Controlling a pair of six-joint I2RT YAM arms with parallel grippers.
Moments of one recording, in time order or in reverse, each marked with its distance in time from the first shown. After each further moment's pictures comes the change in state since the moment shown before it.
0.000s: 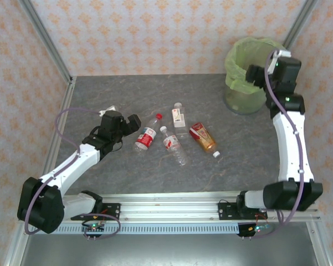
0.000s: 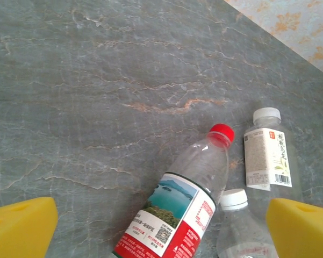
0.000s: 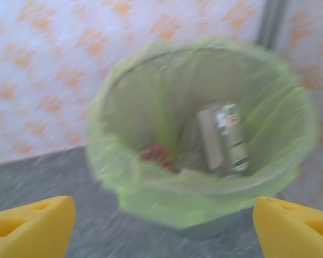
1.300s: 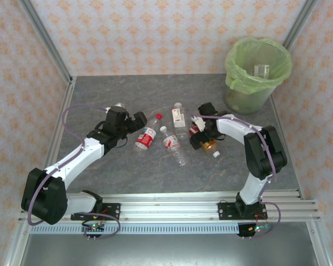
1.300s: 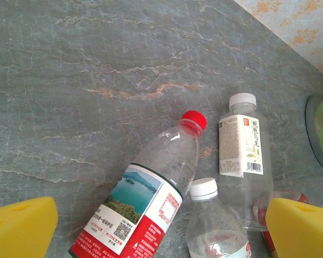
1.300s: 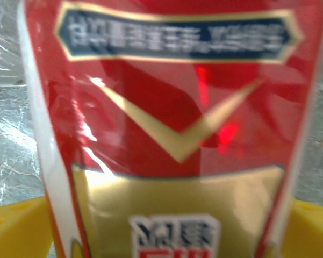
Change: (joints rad) left arm -0.029 0.085 0.073 -0.009 0.065 -0.050; right arm 0.468 0.454 -0.370 -0.121 0.003 -0.309
